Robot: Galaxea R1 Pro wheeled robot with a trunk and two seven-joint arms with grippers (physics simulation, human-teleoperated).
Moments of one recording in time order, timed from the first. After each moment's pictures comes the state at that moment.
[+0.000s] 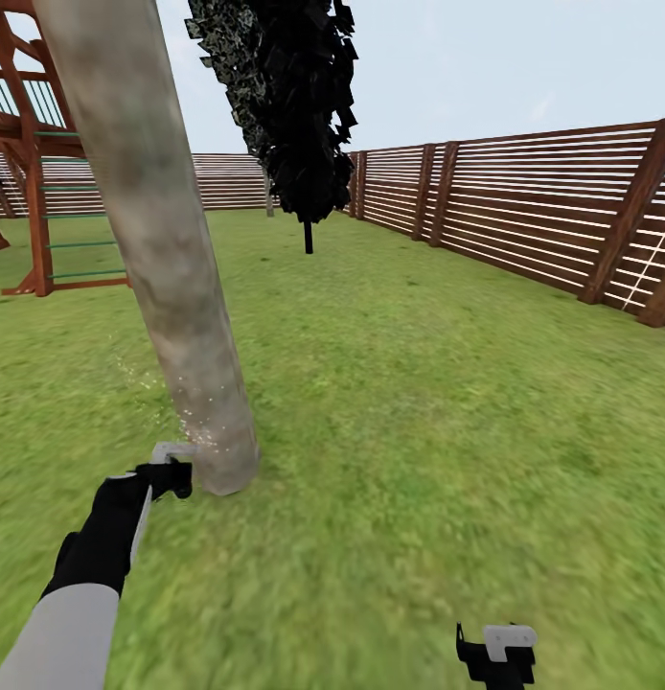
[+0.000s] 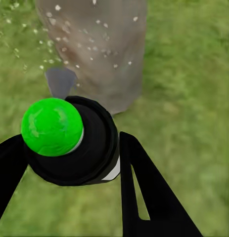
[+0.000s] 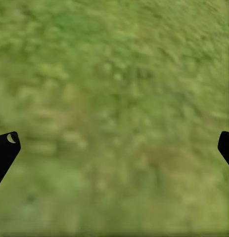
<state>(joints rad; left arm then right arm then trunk) -0.65 0.05 0.32 -1.01 -0.33 0.57 -0.25 -0.40 0.00 -0.43 -0.13 0.60 -0.58 -0.29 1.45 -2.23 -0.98</state>
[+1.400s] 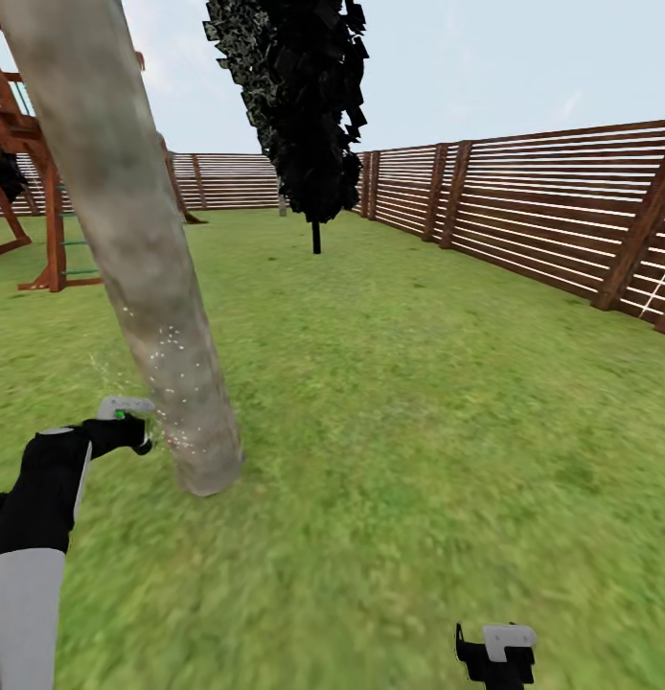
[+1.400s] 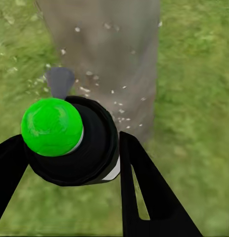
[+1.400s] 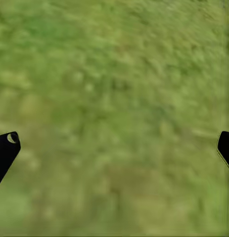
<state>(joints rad) -0.75 0.21 0.34 -1.14 -0.34 0.67 -0.40 -0.40 0.00 -0.43 -0.13 0.60 -0.58 -0.29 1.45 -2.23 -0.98</state>
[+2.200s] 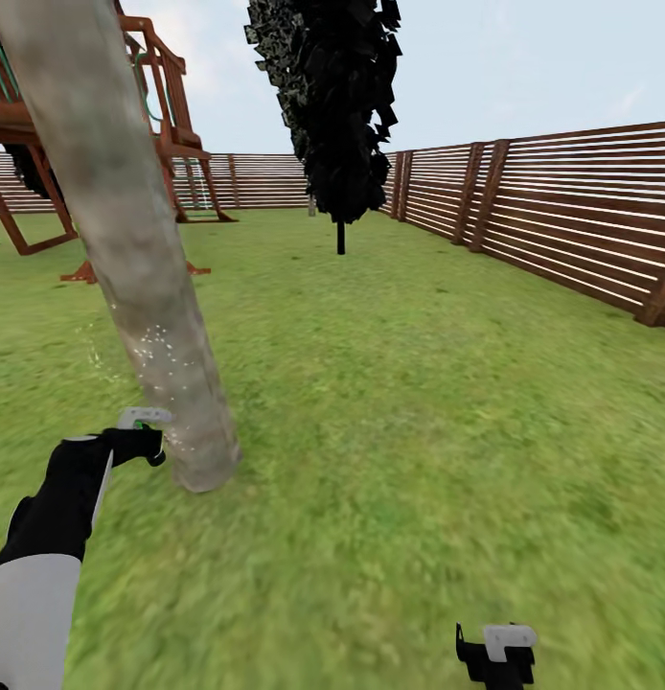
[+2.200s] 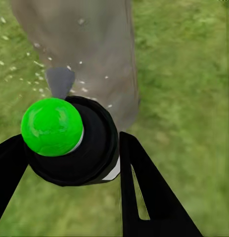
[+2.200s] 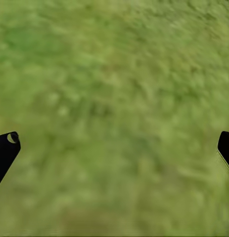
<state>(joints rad) -0.73 0.18 0.29 -1.11 -0.35 0.67 -0.37 -0.40 0.00 -0.43 -0.13 0.60 -0.58 -0.29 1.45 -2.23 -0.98</state>
